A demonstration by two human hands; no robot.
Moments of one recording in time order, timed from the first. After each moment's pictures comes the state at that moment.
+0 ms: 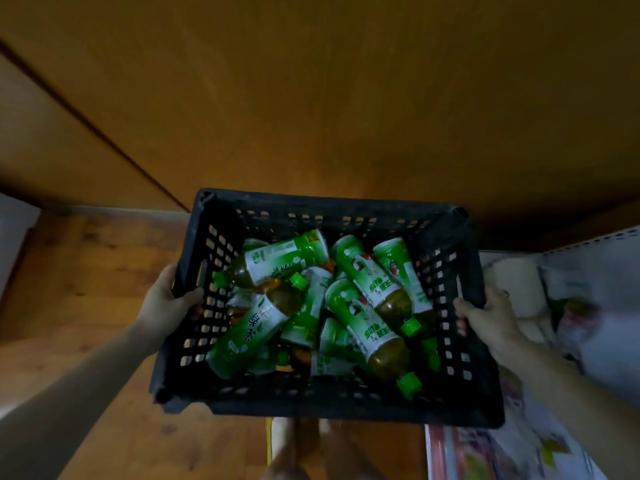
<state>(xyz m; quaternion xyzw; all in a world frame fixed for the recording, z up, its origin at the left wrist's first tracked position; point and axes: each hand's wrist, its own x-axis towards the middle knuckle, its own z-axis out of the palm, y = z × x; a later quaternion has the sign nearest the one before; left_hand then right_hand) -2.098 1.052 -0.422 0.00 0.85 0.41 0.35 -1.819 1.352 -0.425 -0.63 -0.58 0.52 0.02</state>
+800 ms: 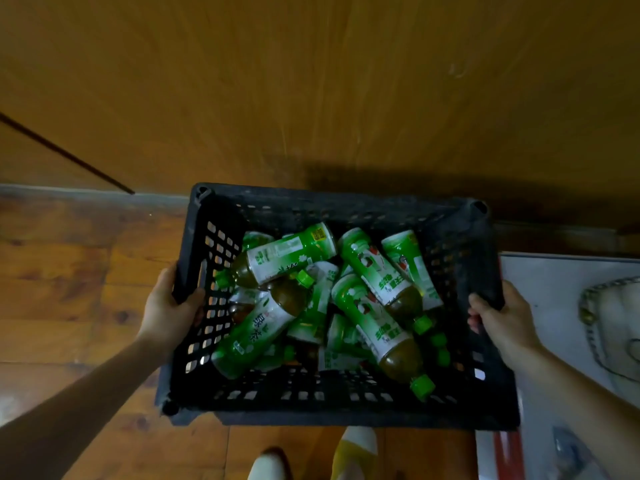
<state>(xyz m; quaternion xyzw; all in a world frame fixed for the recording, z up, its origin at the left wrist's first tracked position) -2.149 1.117 -0.692 0.00 0.87 0.39 0.31 -1.875 1.422 -0.694 -0.65 -0.59 0.48 0.05</state>
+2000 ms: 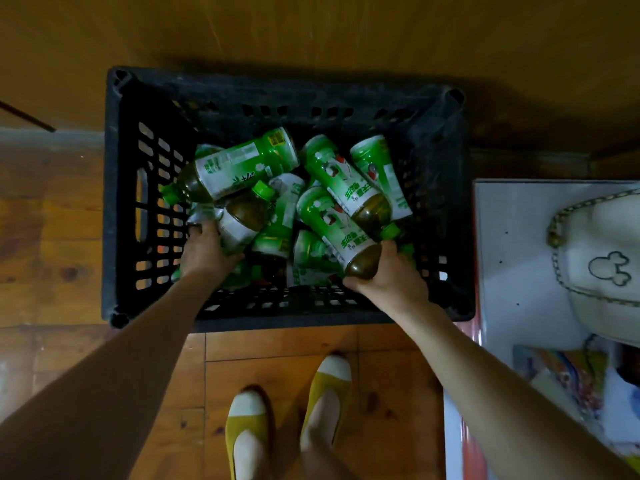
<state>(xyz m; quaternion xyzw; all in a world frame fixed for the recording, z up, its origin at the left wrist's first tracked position) -2.105 1.178 -0.776 0.16 0.92 0.09 0.36 -1.906 1.340 -0.711 -0.51 -0.77 0.30 -0.24</state>
